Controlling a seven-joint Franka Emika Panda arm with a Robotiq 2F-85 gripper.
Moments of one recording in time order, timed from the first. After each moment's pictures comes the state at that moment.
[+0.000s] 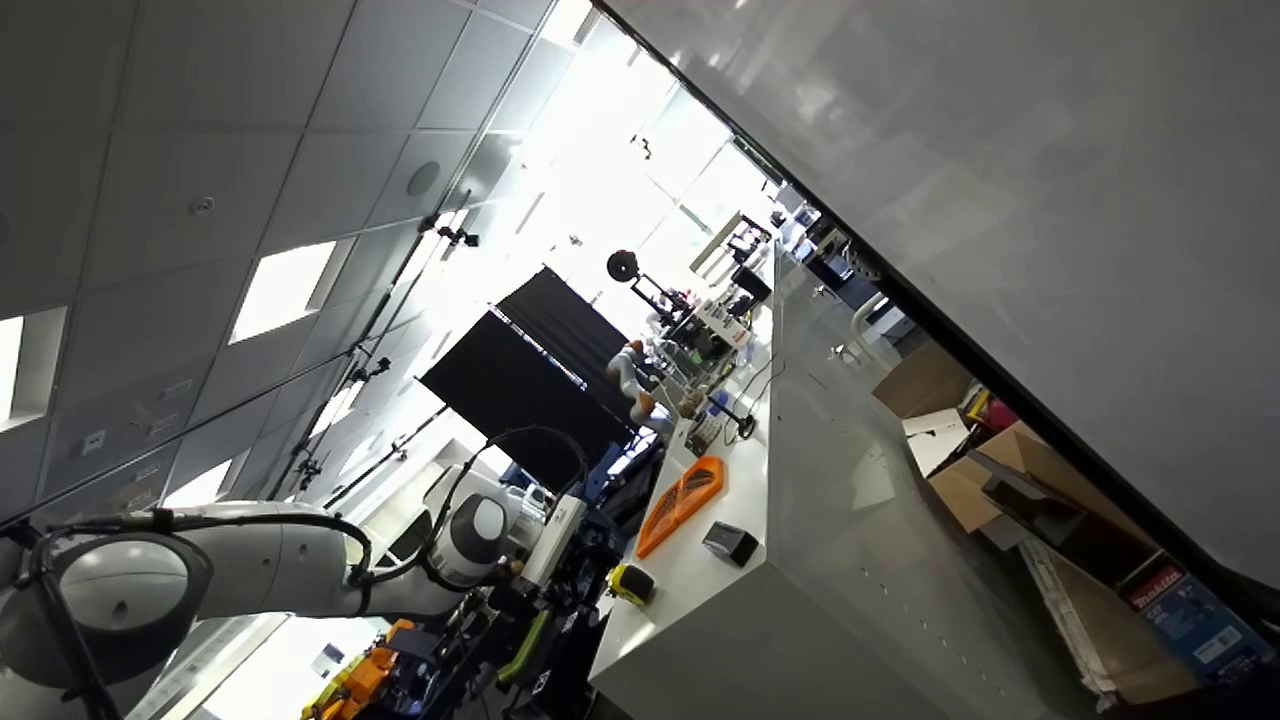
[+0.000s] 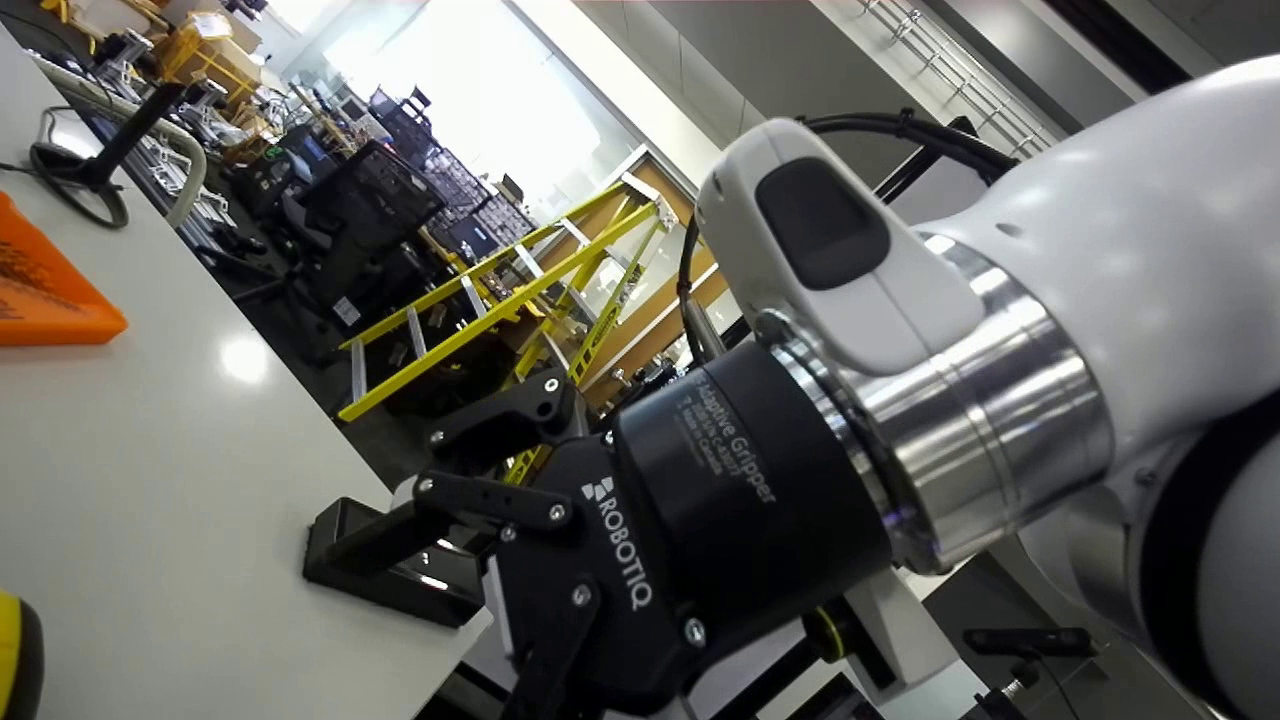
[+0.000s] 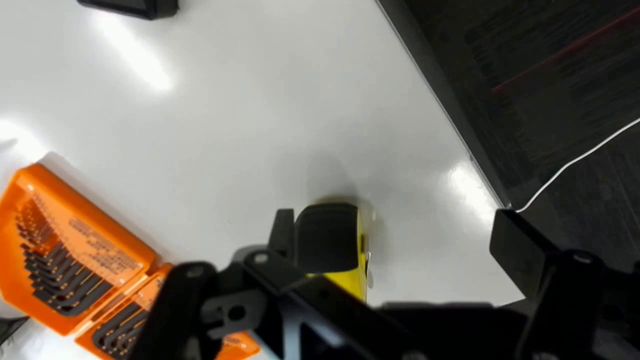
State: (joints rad) arm 0.38 0.04 0.36 -2.25 0.01 2.55 -0.78
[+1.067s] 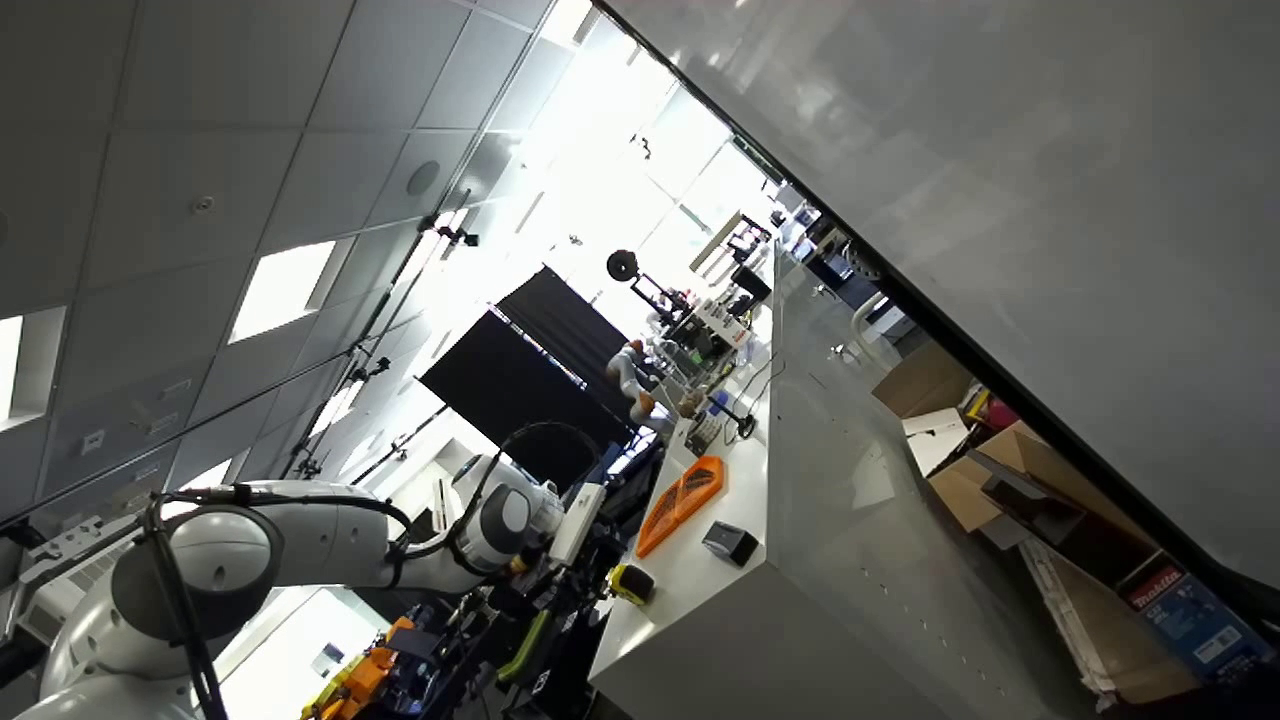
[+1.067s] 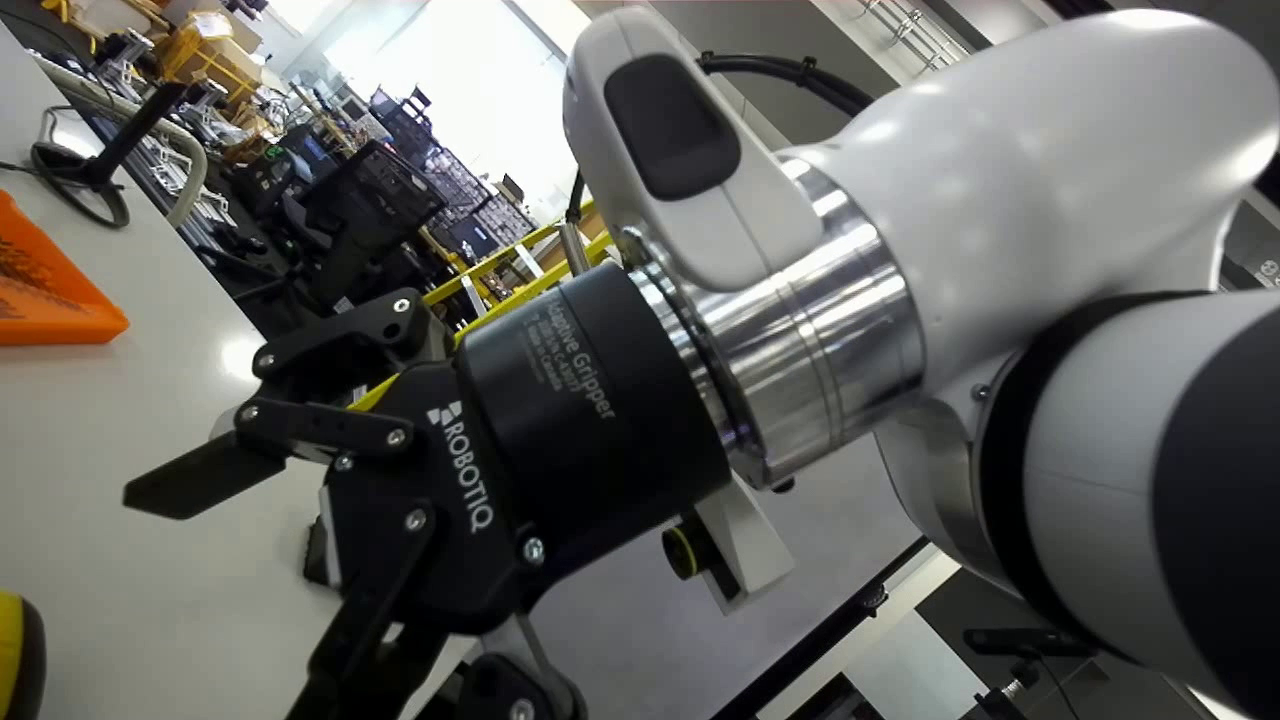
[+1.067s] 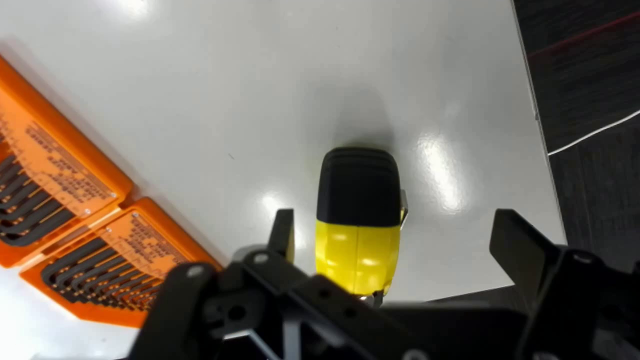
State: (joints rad) arm 0.35 0.20 0.39 -2.11 0.09 2.58 -1.02
